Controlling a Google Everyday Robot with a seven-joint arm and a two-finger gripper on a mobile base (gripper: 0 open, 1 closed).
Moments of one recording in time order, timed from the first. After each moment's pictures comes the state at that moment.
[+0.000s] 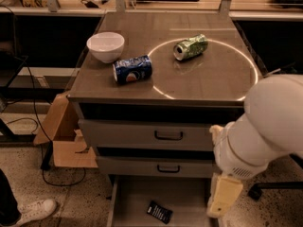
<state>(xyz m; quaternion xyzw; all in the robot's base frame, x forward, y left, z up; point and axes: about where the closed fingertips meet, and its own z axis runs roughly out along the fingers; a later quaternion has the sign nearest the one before) 0.361 -0.146 0.780 -0.63 0.77 0.02 0.12</state>
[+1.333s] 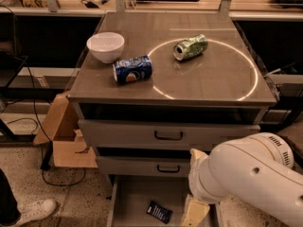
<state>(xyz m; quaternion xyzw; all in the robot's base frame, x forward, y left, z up) 0.360 -0.102 0.675 -0.62 0.77 0.02 0.16</state>
